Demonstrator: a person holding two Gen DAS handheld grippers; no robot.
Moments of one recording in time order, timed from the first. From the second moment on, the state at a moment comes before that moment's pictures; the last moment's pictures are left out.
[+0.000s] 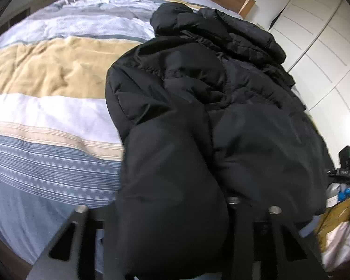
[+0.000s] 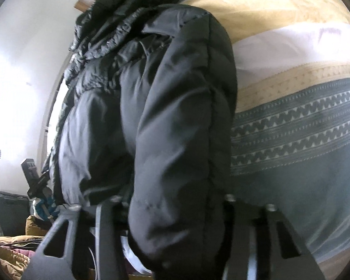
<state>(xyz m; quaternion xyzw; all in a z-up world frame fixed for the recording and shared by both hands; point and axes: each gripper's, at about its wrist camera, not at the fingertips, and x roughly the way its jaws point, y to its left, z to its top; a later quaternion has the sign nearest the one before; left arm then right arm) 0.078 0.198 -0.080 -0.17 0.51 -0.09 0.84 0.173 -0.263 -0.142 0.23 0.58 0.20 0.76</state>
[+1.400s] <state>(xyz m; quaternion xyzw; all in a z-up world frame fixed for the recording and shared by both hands) 0.398 0.271 0.071 -0.37 0.37 -0.03 0.85 0.491 -0.271 0.063 0.34 0.36 0.14 0.86</state>
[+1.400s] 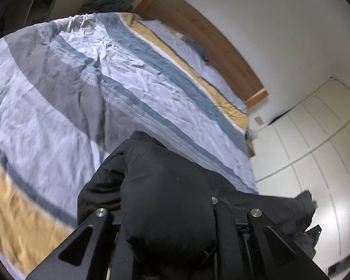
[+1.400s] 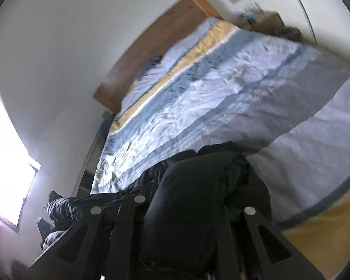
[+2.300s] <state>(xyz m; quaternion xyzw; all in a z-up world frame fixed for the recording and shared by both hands) 0.534 0.314 -0.029 -0.44 0.35 0.01 0.82 0.659 -0.281 -0.069 0.47 0.38 0.11 0.79</state>
